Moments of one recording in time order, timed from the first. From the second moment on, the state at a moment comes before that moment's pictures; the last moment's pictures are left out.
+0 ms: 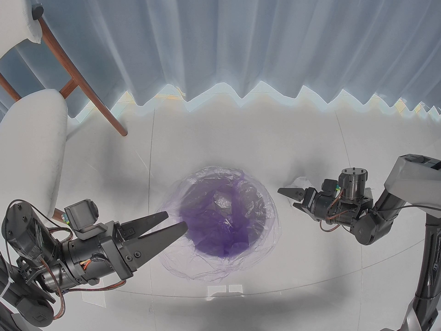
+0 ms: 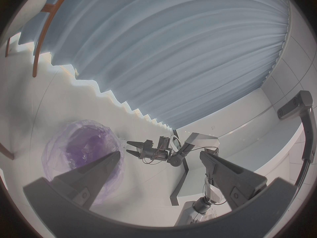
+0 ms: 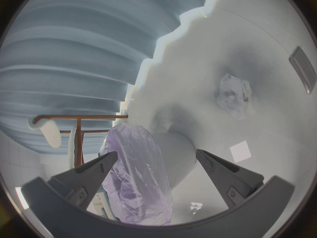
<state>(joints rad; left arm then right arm) -0.55 1.58 -0.13 -1.55 -0.44 -0.63 0.26 2.25 -0.84 -1.03 0.48 0.74</state>
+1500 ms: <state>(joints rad) -0.54 1.58 -0.11 -1.55 -0.44 -0.62 0.30 2.36 -0.80 -1.32 0.51 0.69</state>
